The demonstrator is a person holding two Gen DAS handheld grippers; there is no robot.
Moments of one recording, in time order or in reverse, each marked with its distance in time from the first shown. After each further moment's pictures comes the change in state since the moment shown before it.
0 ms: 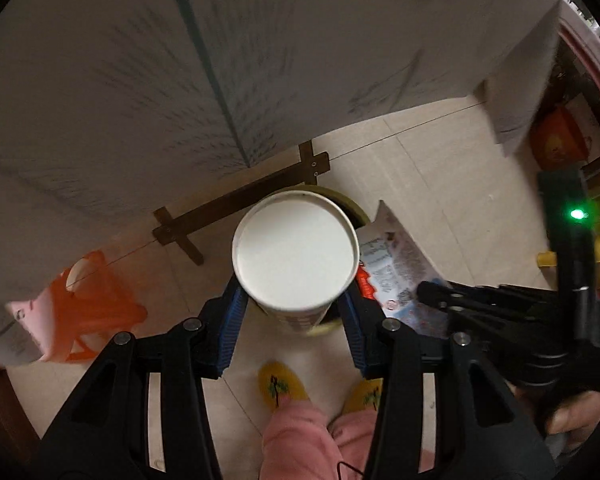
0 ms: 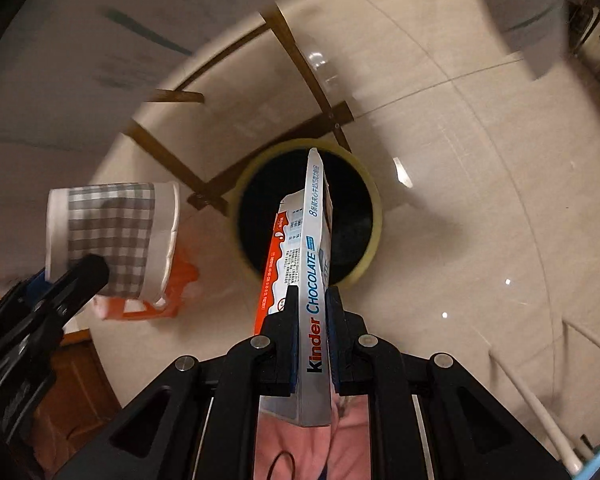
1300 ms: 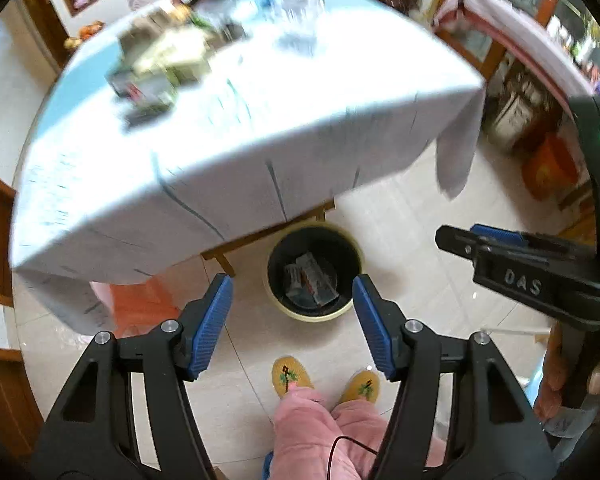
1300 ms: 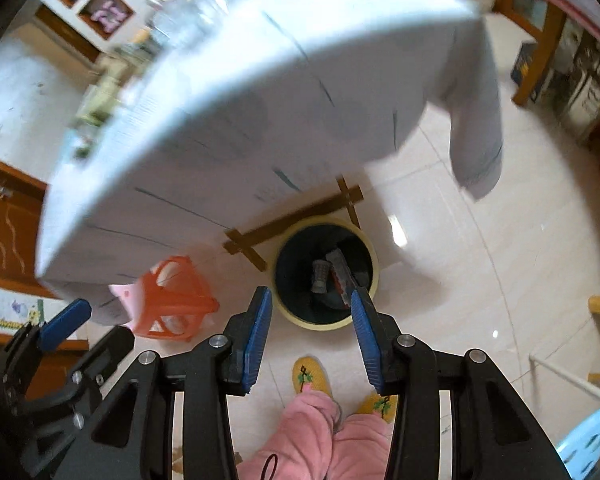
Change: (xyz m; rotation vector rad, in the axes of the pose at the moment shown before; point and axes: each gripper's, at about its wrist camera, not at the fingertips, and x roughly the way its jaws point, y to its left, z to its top) left arm -0.226 0.007 -0.010 -0.043 -0.128 0.055; right arm -0.244 0.083 0.004 -0.117 -0.219 0.000
